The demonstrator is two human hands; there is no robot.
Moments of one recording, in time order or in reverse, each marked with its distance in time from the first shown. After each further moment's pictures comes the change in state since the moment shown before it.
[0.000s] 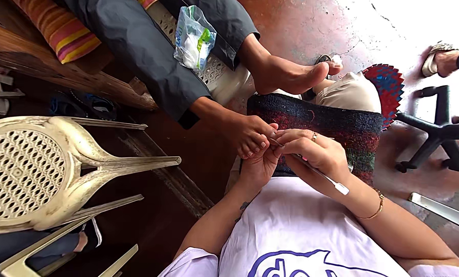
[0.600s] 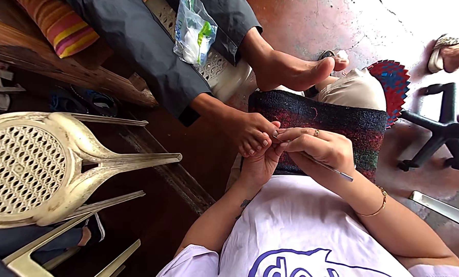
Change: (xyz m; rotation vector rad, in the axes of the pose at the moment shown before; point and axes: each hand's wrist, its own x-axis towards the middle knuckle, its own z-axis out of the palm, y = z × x) left_hand 0.000 0.001 -0.001 0.008 -0.027 -0.009; right_hand 0.002 0.003 -0.001 0.029 0.023 0.030
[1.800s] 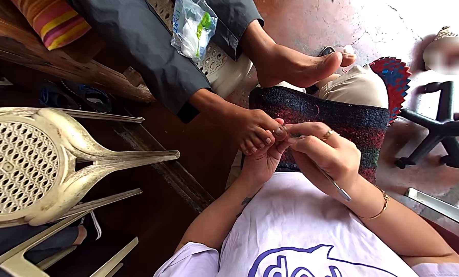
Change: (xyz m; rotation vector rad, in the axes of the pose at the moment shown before) left_hand 0.001 0.001 0.003 0.015 -0.015 -0.009; right_hand 0.001 -0.012 0.003 -0.199 0.015 -0.069
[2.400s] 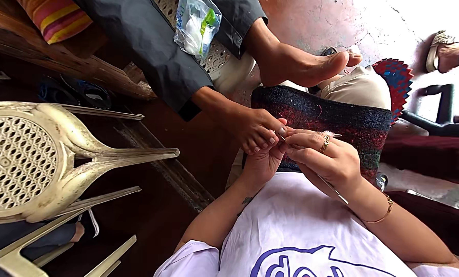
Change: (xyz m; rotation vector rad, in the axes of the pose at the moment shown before) left_hand -0.002 0.000 -0.001 0.051 0.031 0.018; right_hand -0.011 0.004 -0.001 0.011 -0.077 -0.071
